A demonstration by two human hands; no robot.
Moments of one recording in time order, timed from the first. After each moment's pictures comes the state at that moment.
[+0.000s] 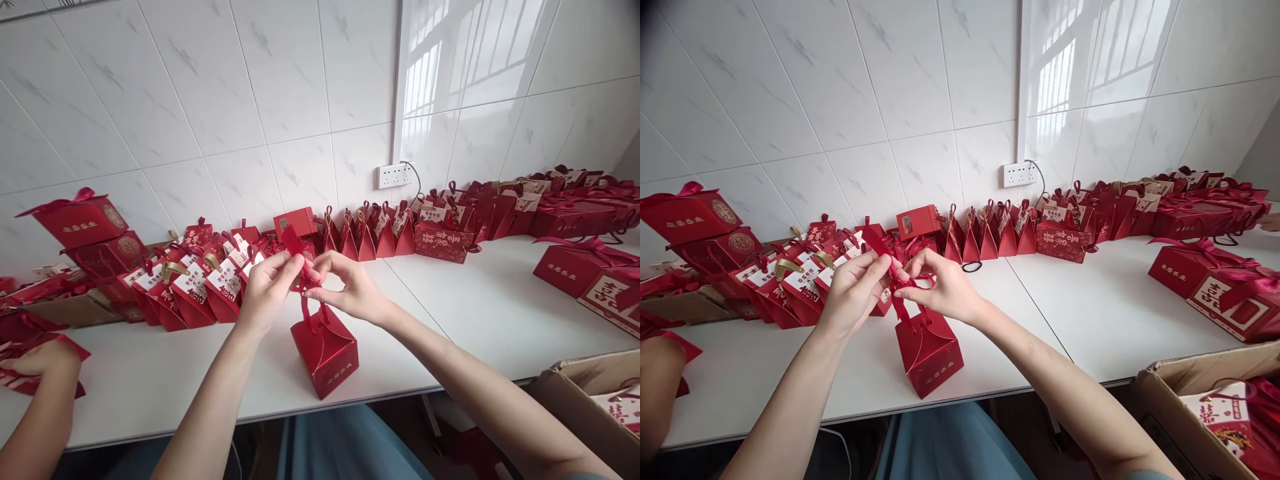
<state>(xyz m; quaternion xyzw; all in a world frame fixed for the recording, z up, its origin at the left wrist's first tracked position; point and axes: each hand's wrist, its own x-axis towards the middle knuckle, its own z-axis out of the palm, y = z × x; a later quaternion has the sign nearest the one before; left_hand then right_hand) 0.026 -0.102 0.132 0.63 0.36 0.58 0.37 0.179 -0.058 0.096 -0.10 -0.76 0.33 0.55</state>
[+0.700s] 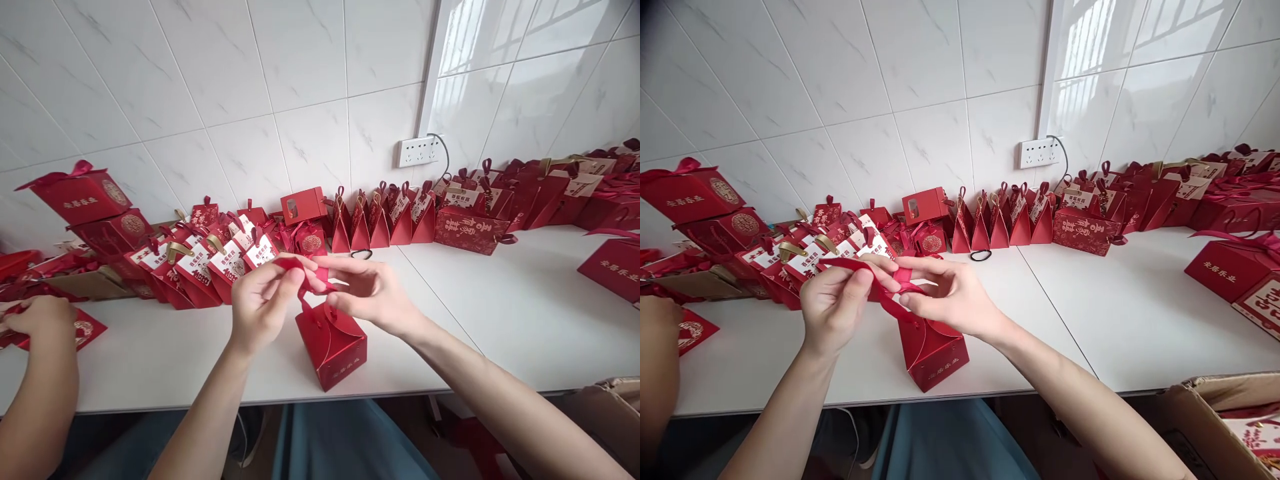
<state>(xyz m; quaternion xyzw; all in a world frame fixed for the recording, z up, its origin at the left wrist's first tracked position) 0.021 -0.118 0.116 0.73 0.33 0.58 0.14 0.180 -0.079 0.091 -0.10 -0.62 0.60 0.50</state>
